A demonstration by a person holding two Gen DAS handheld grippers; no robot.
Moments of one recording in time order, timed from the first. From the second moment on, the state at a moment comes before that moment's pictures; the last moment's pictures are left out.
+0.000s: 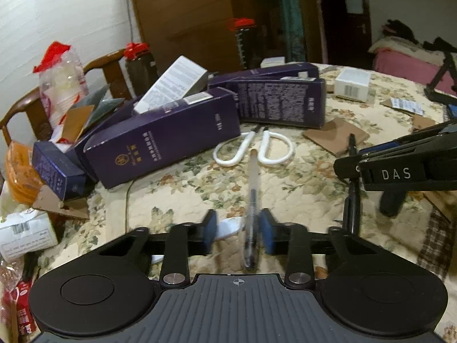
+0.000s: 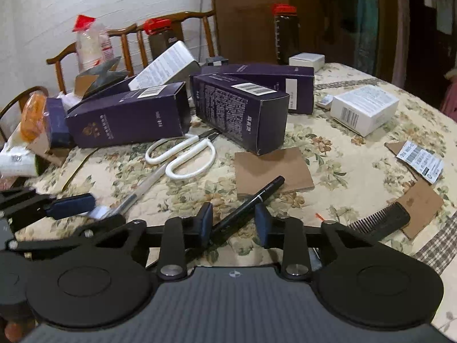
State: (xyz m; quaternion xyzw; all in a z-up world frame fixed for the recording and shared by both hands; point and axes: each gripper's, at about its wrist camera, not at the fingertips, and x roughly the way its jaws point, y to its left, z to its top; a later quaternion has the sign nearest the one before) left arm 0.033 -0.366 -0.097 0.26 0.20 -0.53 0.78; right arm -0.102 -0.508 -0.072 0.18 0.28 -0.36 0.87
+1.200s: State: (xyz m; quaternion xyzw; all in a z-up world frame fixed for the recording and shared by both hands) left arm 0.068 -0.301 -0.089 0.22 0.26 -0.47 0.81; right arm -0.082 -0.469 -0.076 0.12 0.28 -0.25 0.92
